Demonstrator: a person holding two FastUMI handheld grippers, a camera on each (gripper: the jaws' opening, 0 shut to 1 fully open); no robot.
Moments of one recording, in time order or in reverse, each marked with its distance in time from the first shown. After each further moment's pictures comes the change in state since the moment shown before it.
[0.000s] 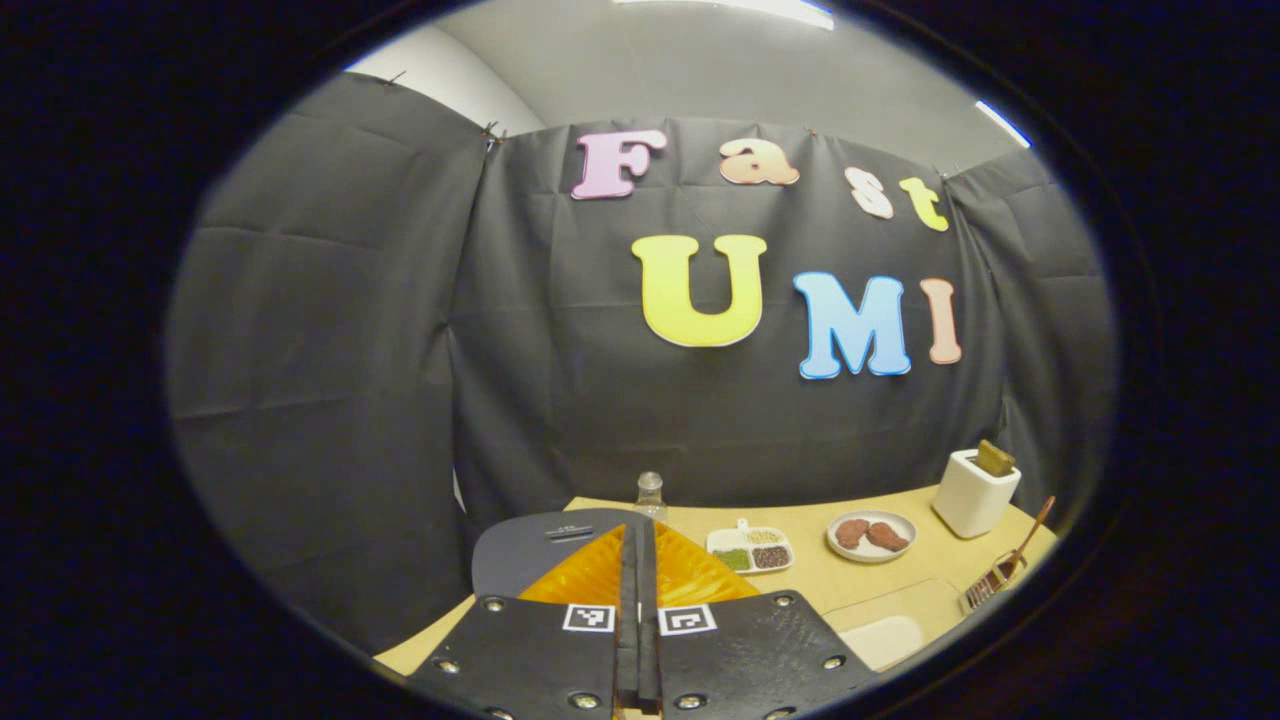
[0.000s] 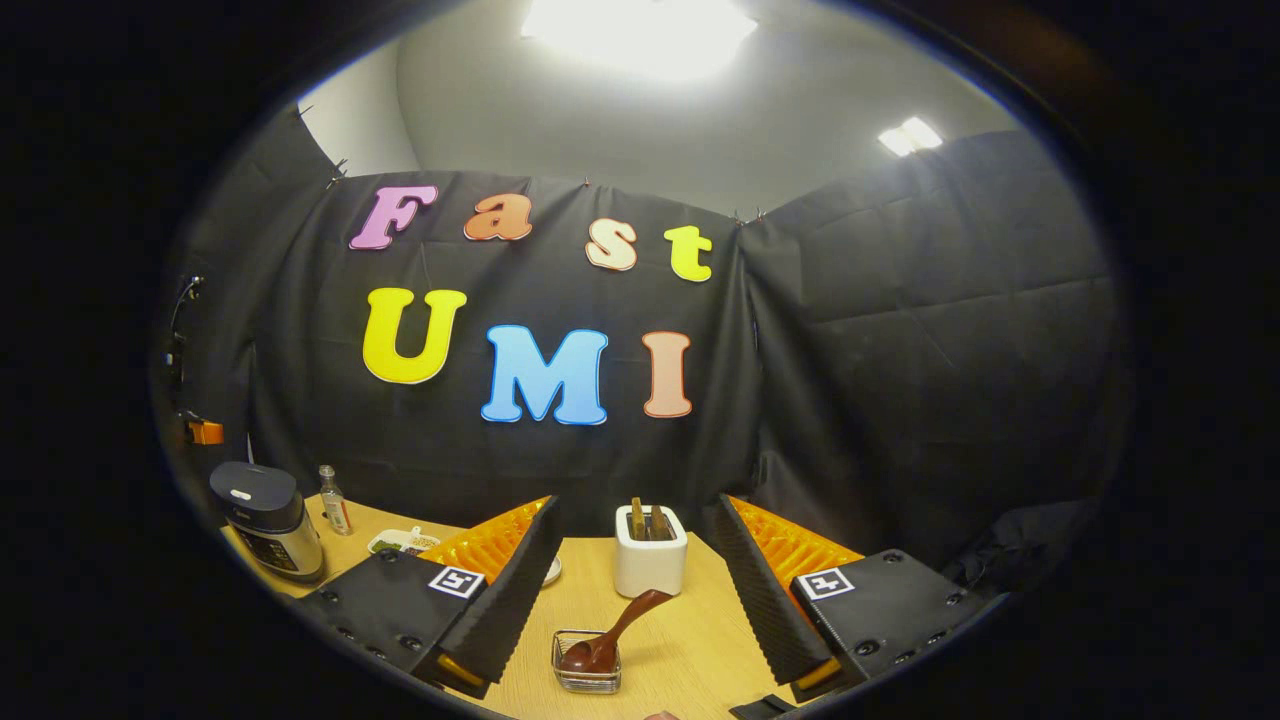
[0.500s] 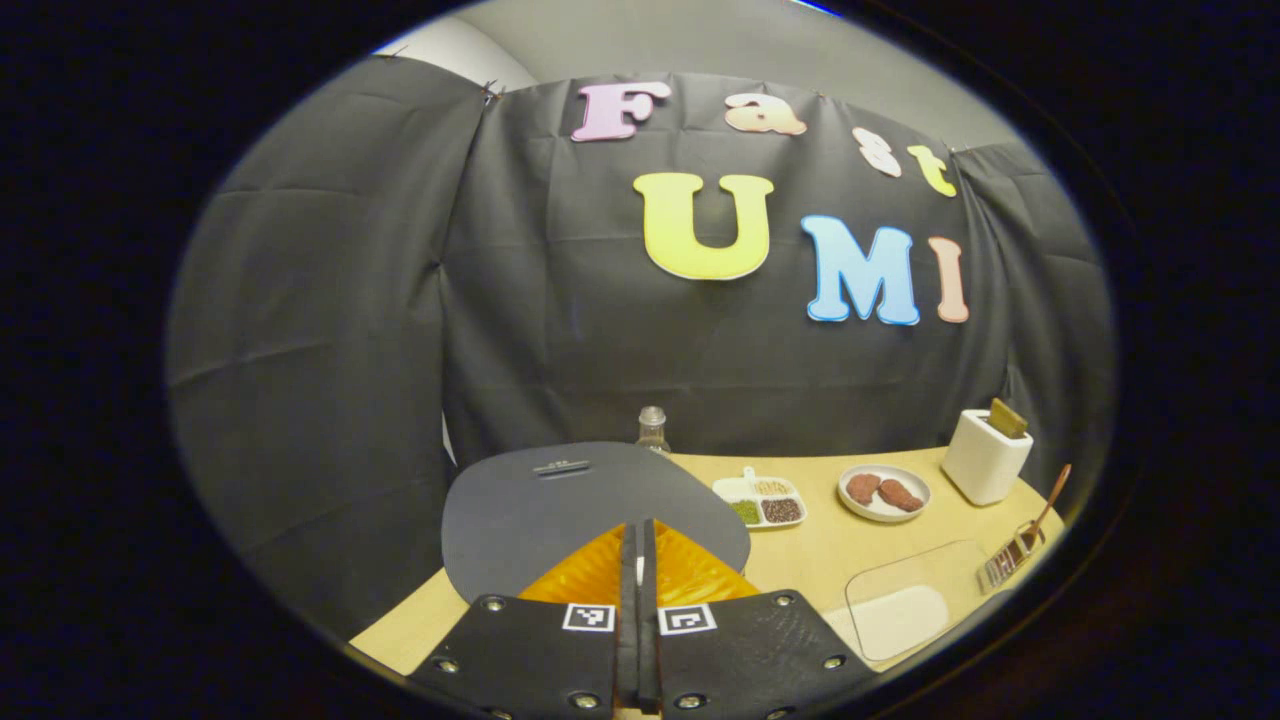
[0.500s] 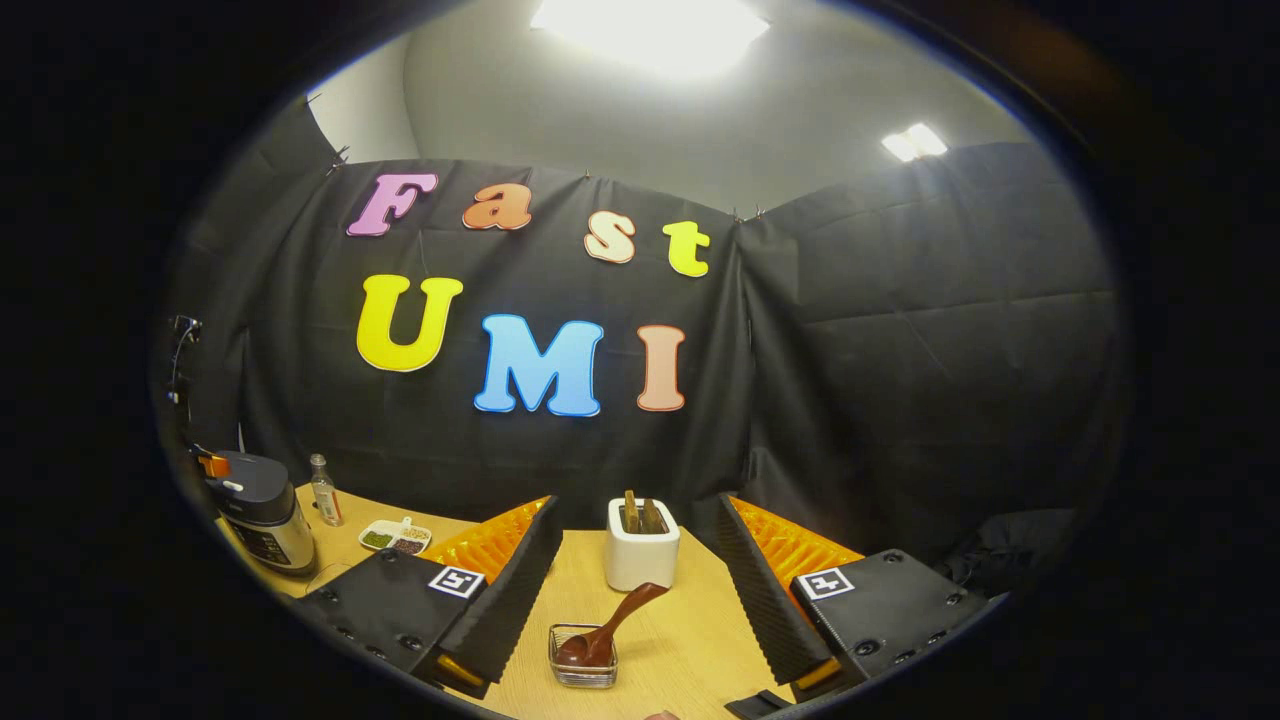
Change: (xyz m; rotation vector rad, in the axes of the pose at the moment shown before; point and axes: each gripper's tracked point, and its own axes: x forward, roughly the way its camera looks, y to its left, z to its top) left arm 0.025 0.007 -0.076 -0.004 0.127 0.004; right arm -0.006 0.002 0.000 -0.030 0.018 -0.028
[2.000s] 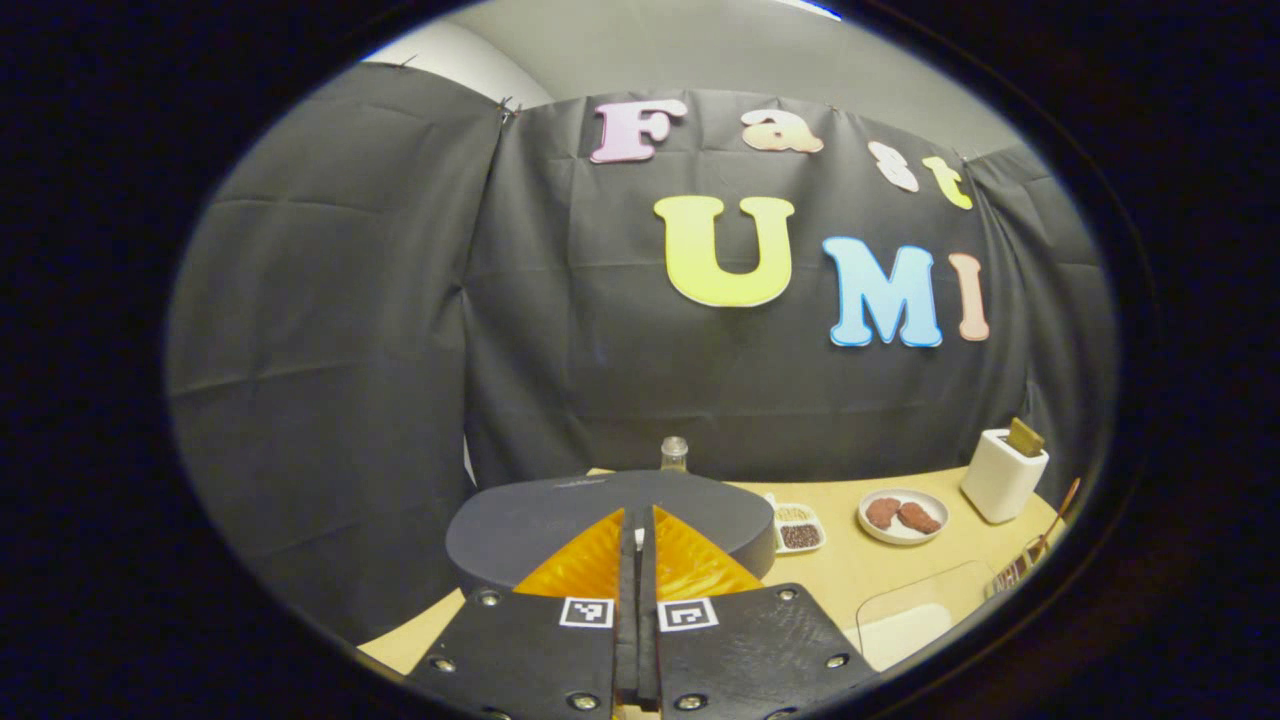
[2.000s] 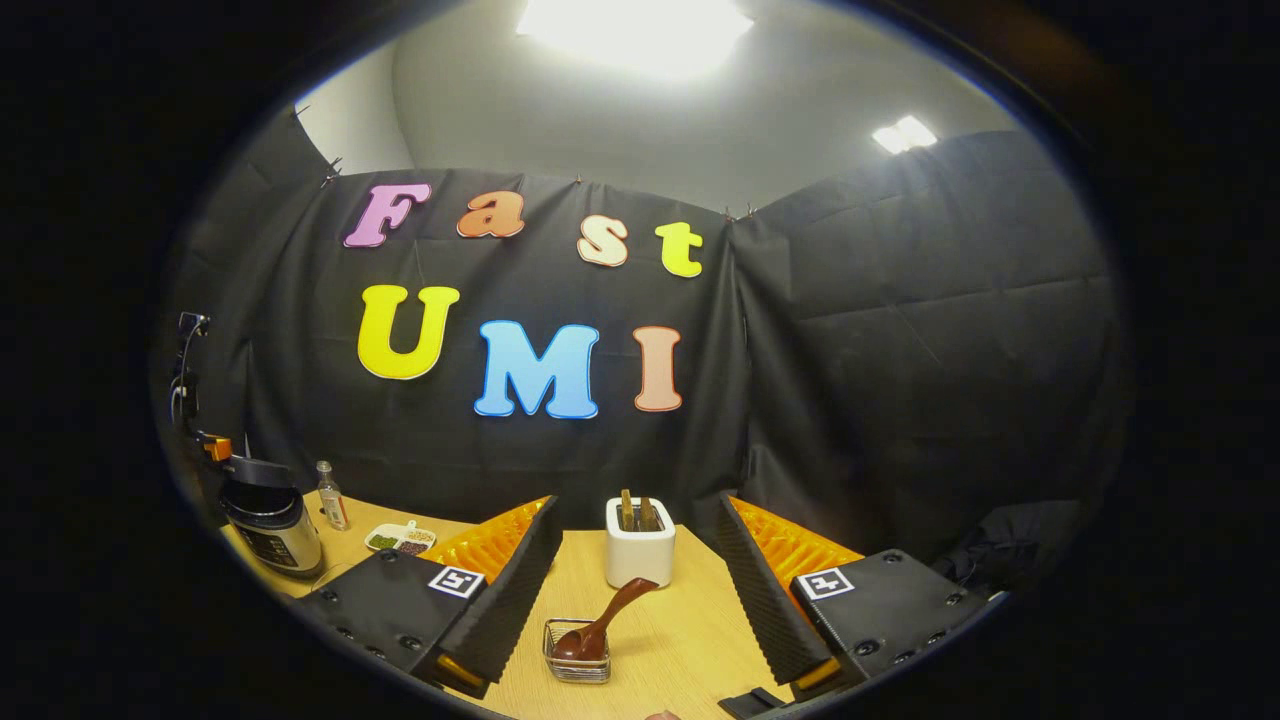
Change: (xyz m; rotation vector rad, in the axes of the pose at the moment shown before) left arm -0.005 0.013 0.053 -0.007 -0.115 0.078; right arm -0.010 -0.019 0.000 0.047 -0.005 0.017
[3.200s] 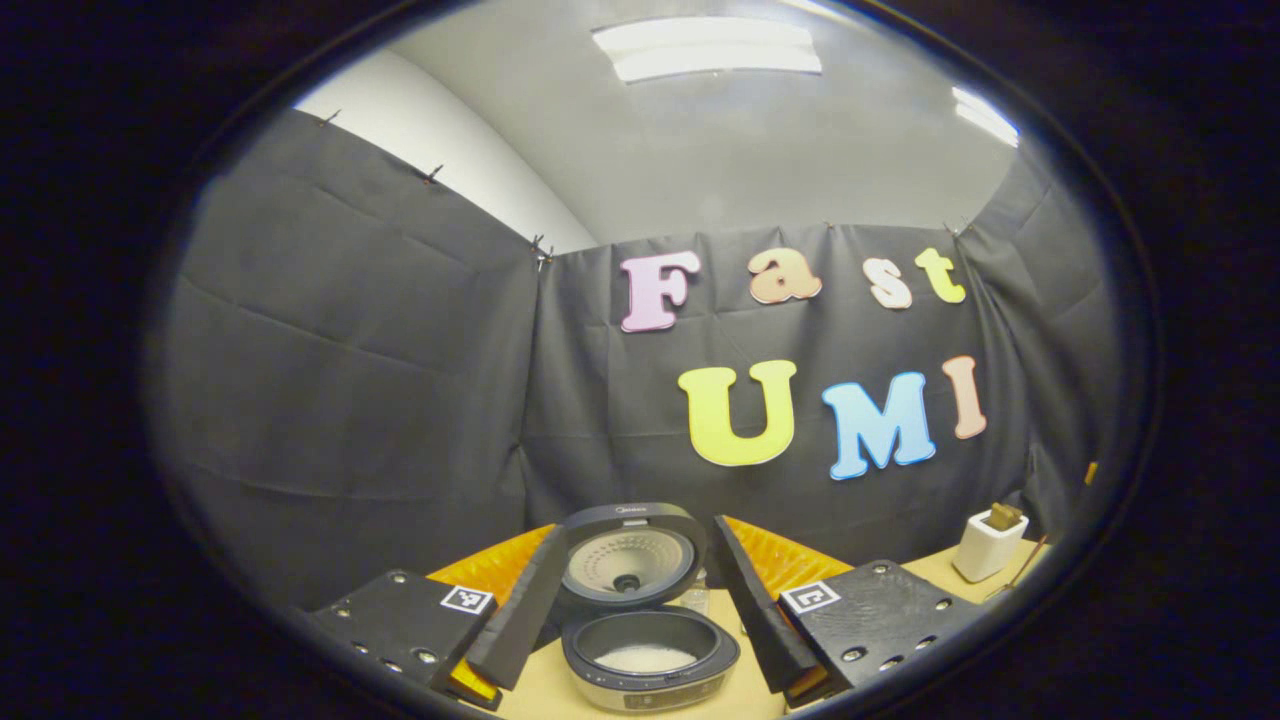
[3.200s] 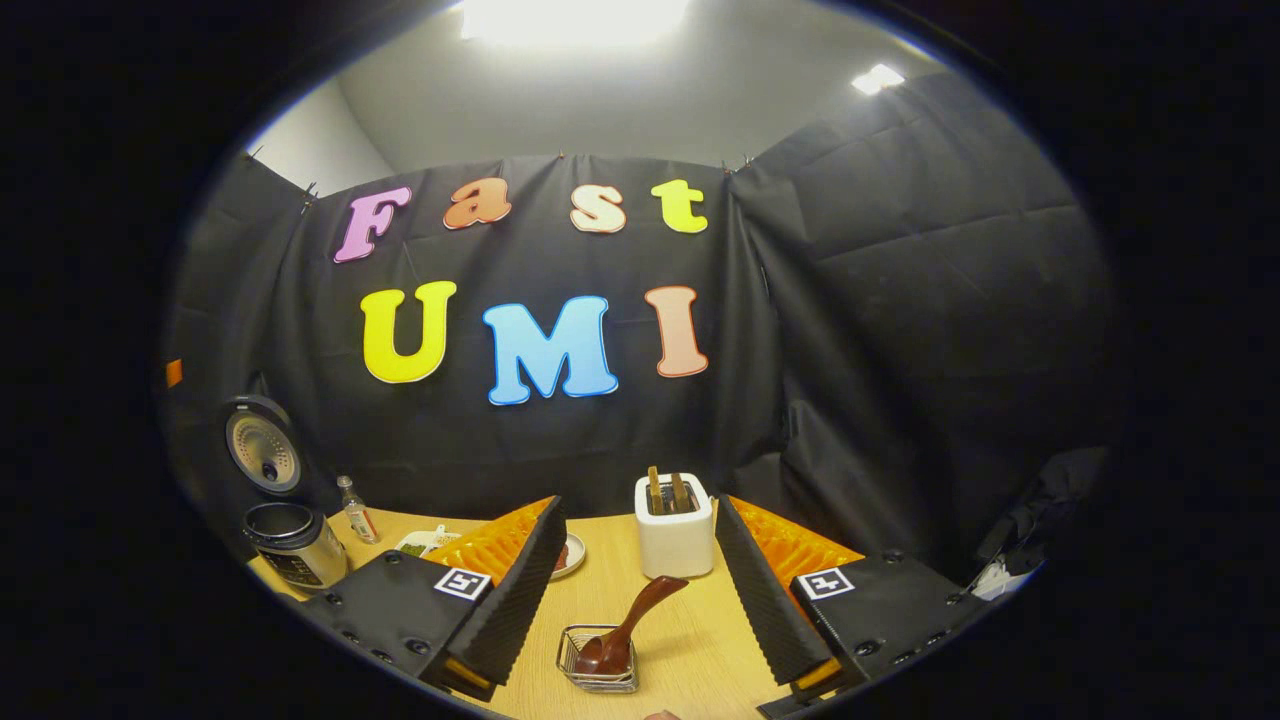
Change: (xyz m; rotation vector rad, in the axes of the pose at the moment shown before) left arm -0.190 0.011 0.158 0.038 -0.361 0.102; right arm 0.068 -0.003 -0.047 0.141 0.109 0.107
